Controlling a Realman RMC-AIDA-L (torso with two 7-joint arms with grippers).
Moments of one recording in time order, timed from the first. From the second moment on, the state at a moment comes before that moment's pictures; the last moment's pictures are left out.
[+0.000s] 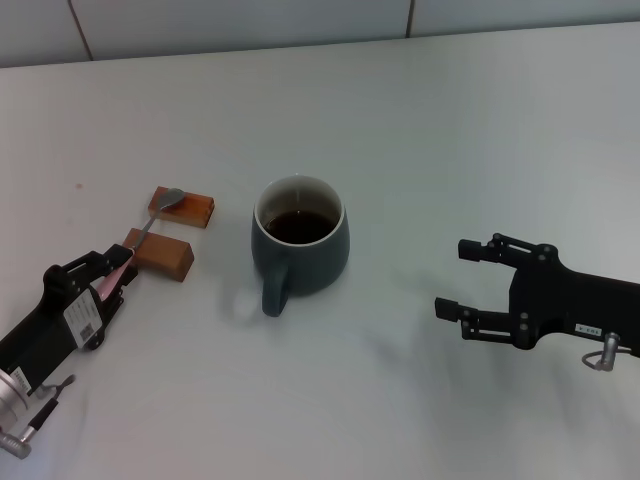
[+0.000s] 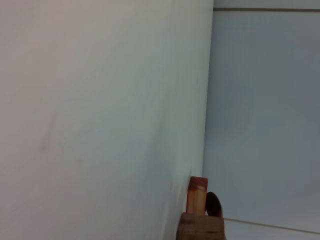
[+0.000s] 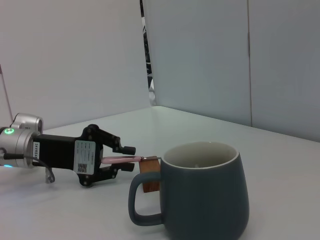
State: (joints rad) left arm -0.30 -2.07 0.13 0.02 1.90 1.30 -2.05; right arm 0.46 2.07 -0.33 -0.35 -2.22 -1.56 0.82
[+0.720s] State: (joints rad) left arm -0.30 -2.07 0.13 0.02 1.89 1.29 -2.04; right arm 0.46 2.07 -0.33 -0.35 -2.22 -1.56 0.84
